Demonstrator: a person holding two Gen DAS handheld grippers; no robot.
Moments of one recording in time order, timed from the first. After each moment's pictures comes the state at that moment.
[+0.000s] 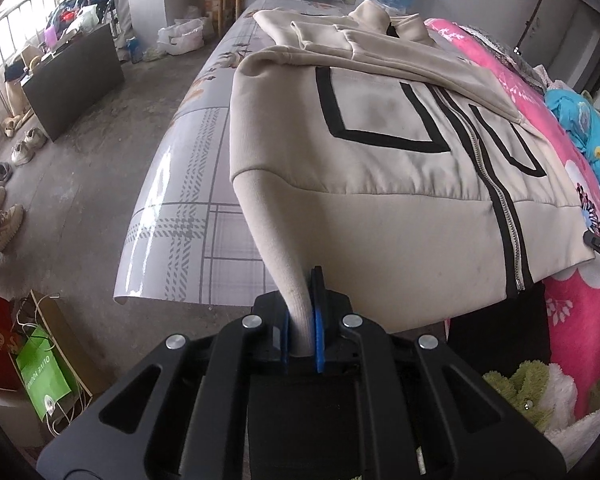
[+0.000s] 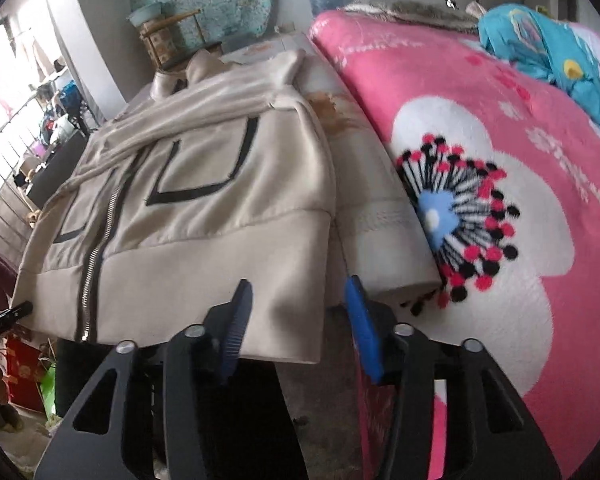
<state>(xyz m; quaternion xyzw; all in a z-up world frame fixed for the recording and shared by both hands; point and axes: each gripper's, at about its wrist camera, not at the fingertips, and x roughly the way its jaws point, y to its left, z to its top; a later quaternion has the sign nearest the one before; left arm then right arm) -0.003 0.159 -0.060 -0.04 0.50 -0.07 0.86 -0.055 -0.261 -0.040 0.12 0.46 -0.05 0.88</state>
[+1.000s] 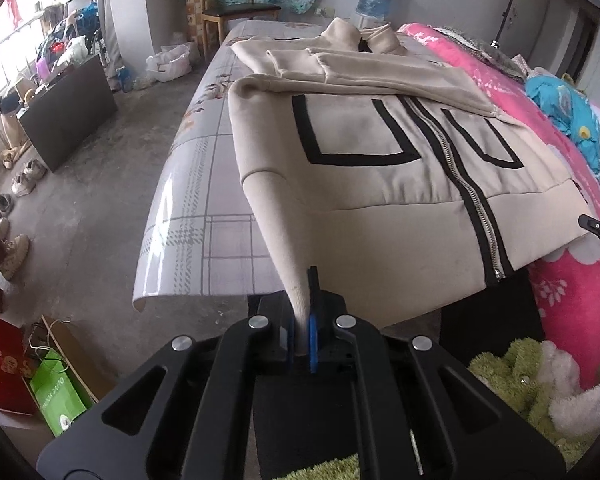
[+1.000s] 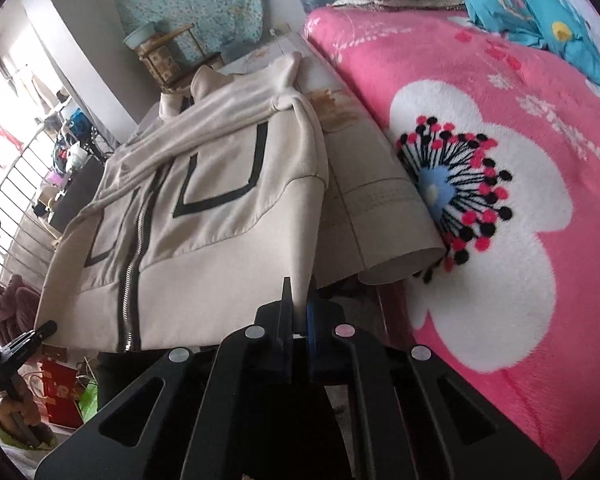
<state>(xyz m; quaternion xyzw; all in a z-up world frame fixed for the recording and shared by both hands) -0.031 0.152 -0.031 -0.01 0.47 -0.09 0.88 -0.079 -0.264 -0.017 0.19 0.44 -0.03 0.88</state>
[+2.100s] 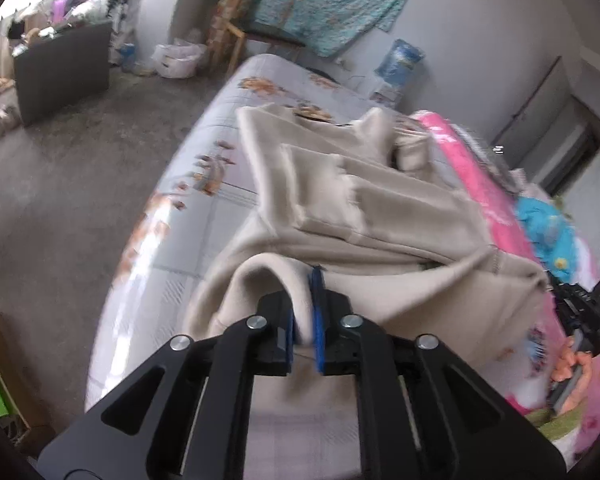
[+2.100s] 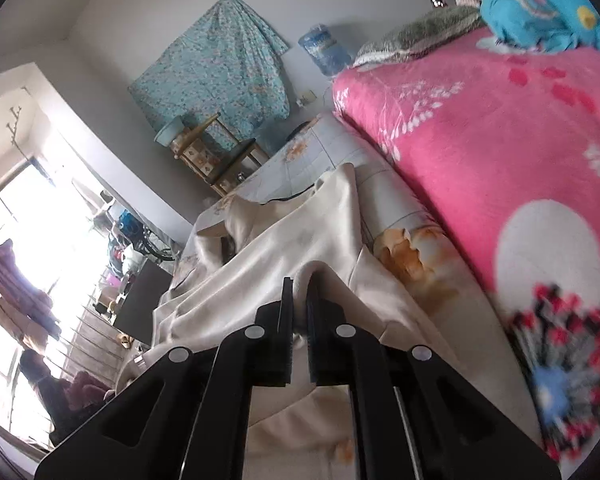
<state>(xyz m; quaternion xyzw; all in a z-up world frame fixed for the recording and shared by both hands) 0.128 0.191 -0.023 -0.17 0.42 -0.08 0.89 0.086 -0.306 -0.001 0.32 0.31 0.01 0.90</state>
